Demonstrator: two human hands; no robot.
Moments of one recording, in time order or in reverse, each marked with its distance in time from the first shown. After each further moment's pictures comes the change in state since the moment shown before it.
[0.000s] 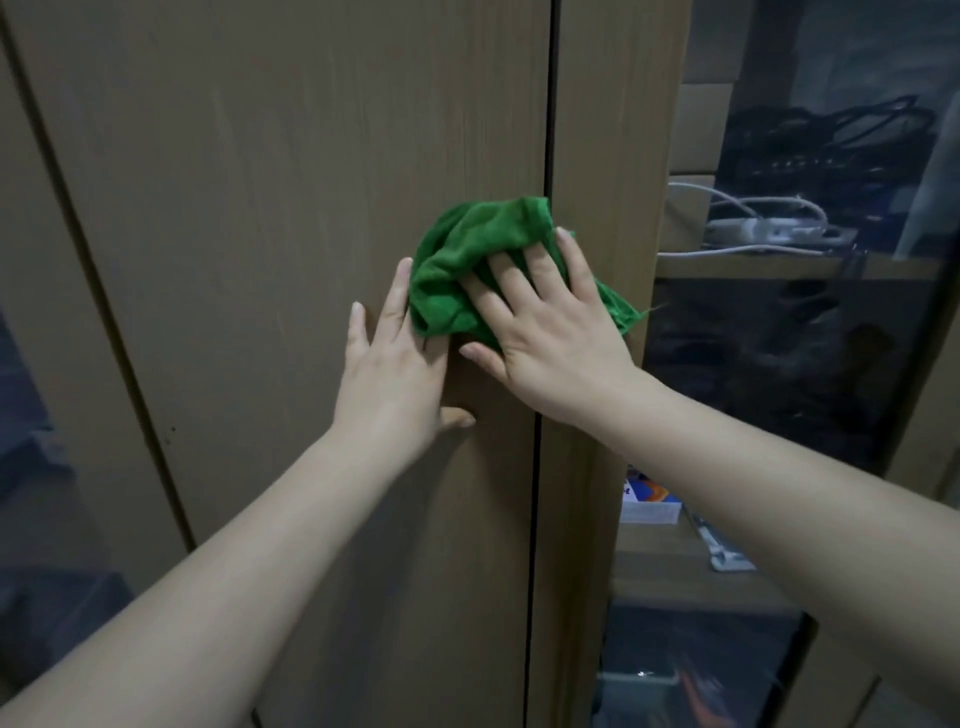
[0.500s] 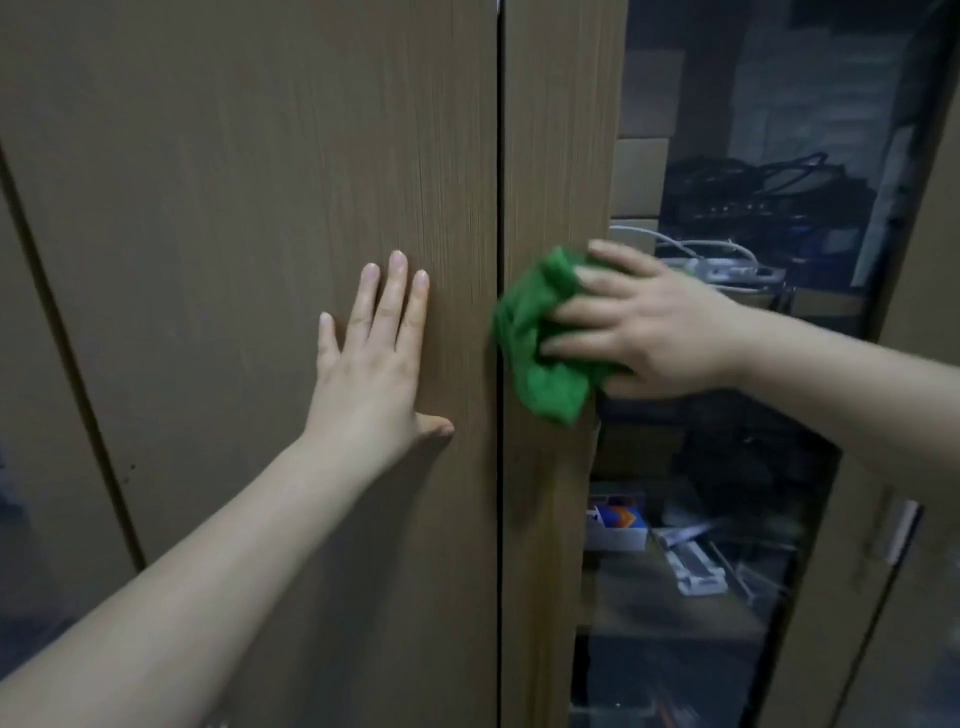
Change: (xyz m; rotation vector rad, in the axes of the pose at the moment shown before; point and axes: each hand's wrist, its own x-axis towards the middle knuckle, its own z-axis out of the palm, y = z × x) left_hand 0.018 0.012 -0.023 -0.101 0.002 -0.063; right_hand -0.018 0.142 -0.030 0.001 -0.110 -0.590
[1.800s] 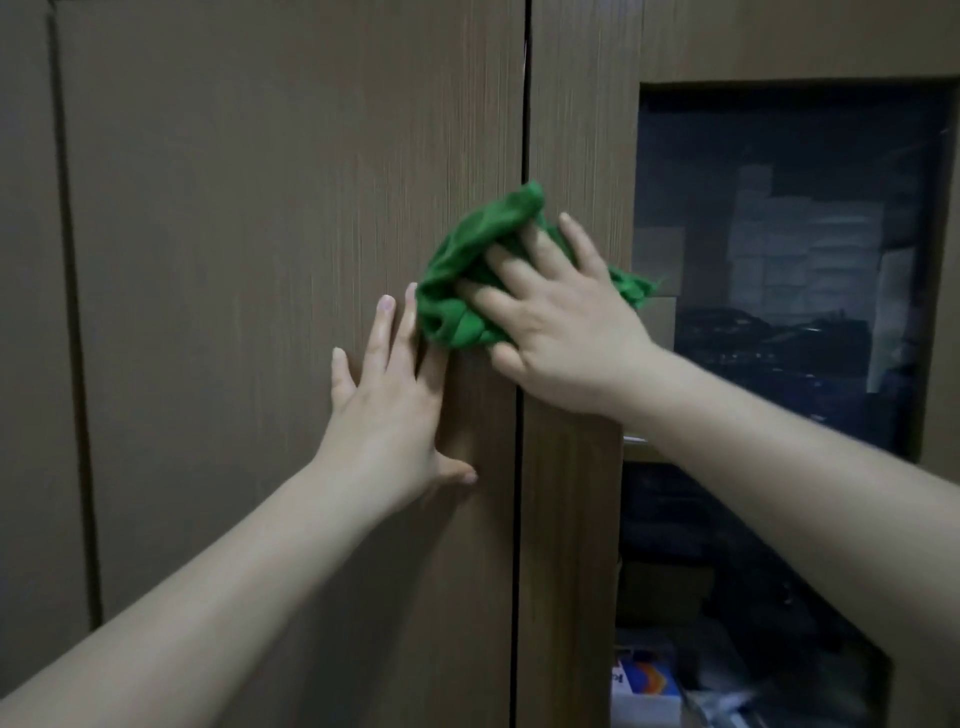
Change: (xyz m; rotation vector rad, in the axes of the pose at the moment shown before) left_hand 0.070 -0.009 -0.056 -0.024 0.068 0.011; right_hand 0.119 0.039 -0.049 -0.032 0.149 0.501
